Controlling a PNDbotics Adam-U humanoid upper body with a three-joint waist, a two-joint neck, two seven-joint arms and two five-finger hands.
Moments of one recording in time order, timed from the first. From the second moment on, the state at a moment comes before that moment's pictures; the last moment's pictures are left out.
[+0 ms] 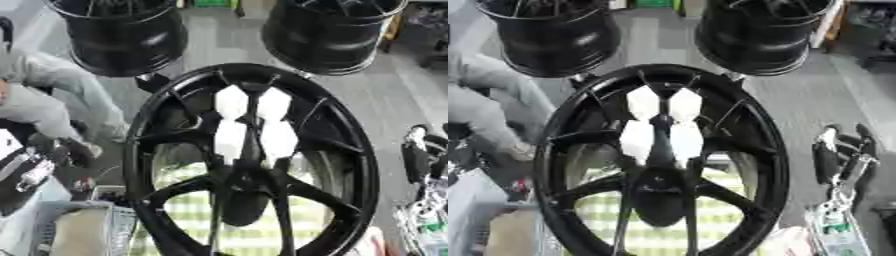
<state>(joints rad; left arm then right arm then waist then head) -0.15 0.13 0.24 -1.71 -0.02 -0.04 -0.91 0.03 -0.16 -0.07 -1.72 0.09 0.11 -0.81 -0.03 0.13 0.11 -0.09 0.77</state>
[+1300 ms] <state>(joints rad) -0.15 0.13 0.24 -1.71 -0.03 -0.04 -0.91 0.05 -0.78 0.03 -1.98 0.21 0.21 -0.27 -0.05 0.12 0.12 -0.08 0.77</state>
